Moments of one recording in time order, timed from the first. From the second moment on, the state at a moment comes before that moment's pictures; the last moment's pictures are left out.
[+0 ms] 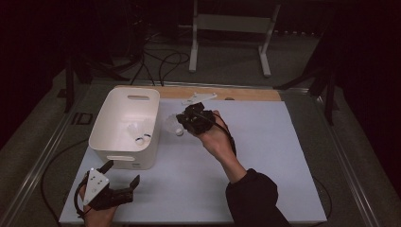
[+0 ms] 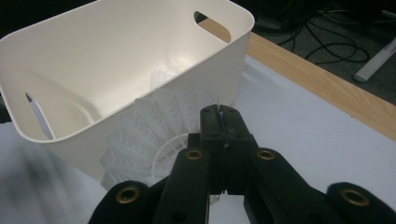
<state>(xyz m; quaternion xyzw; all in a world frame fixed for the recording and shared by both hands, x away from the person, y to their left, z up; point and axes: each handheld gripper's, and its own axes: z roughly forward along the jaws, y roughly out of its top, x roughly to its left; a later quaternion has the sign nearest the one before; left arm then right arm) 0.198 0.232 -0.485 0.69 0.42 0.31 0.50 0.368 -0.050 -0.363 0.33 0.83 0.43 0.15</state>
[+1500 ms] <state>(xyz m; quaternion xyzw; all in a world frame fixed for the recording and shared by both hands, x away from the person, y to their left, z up) 0.198 0.232 -0.485 0.69 0.42 0.31 0.50 0.376 -0.047 -0.350 0.33 0.81 0.46 0.15</state>
